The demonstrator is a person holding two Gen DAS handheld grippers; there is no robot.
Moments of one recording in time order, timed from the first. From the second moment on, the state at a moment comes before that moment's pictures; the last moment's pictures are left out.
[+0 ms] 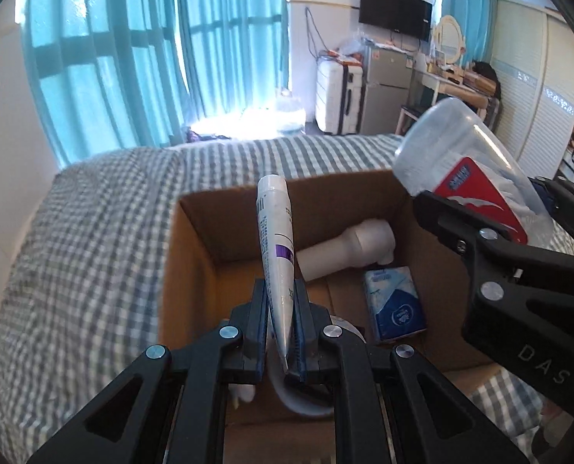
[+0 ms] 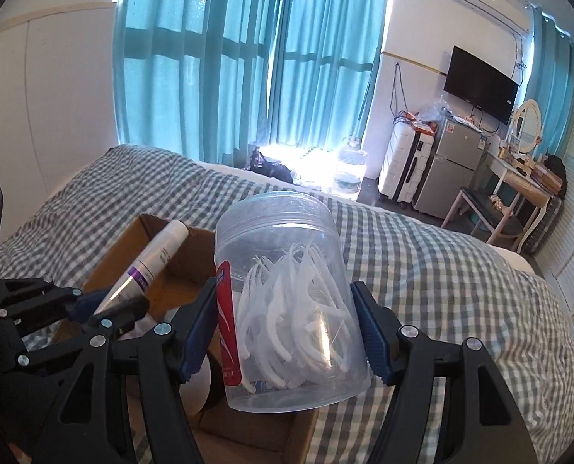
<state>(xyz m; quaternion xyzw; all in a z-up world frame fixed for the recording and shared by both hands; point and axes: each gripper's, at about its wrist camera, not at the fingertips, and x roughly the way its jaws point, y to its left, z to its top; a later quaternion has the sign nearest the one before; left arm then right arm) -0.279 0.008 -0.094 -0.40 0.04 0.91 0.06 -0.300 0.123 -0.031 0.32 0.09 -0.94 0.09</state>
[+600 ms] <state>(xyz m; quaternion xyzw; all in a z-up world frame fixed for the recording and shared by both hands) -0.265 0.022 -0.096 -0.39 0.07 0.91 0.08 -0.279 0.153 -0.018 0.31 0.05 -0.95 0.07</state>
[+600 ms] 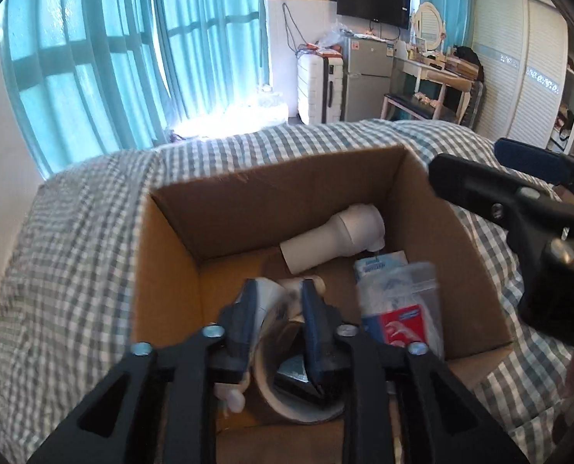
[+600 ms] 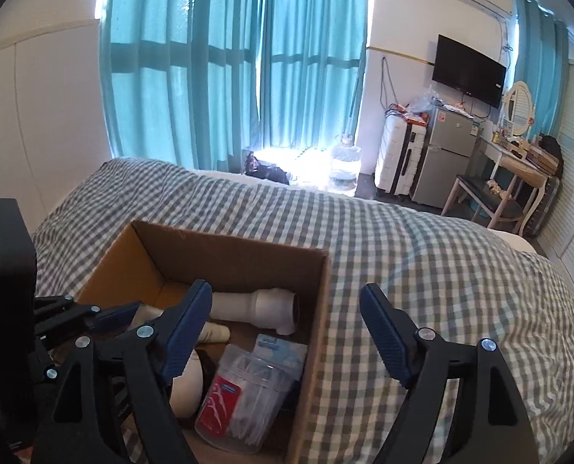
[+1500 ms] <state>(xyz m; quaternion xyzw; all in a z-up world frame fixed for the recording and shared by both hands) -0.079 0.028 0.111 -0.15 0.09 0.98 0.00 -0.092 0.222 0.142 0.18 0.04 -0.98 0.04</state>
